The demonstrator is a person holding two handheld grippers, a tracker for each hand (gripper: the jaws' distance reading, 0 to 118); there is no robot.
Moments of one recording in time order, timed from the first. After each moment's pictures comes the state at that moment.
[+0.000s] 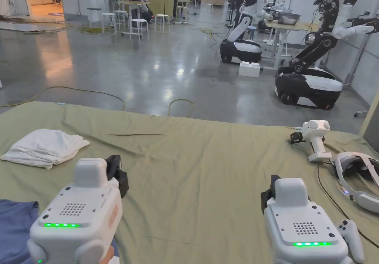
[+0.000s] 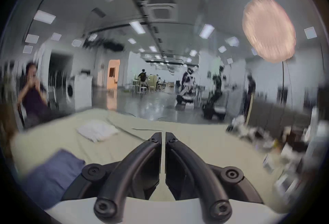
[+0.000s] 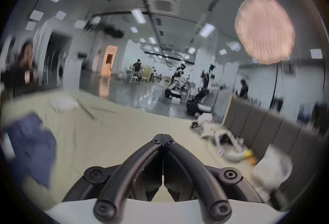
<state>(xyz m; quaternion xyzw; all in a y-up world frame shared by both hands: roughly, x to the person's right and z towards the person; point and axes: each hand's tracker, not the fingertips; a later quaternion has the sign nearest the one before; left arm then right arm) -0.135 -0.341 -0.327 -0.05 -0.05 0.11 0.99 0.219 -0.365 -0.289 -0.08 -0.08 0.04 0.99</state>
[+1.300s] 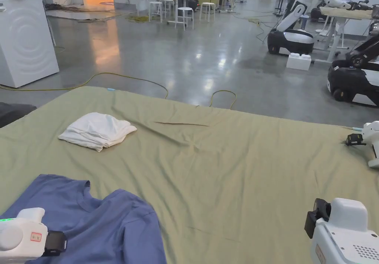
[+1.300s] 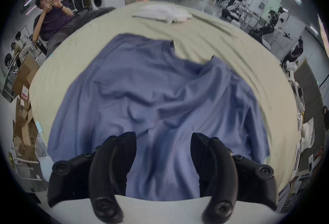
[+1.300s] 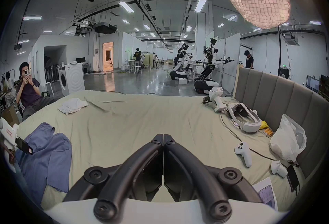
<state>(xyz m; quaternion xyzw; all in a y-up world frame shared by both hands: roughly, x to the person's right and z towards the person) -0.392 -0.500 -0.355 -0.52 0.07 0.08 0.84 0.202 -0.395 -0.292 -0.15 -0.07 0.01 0.99</state>
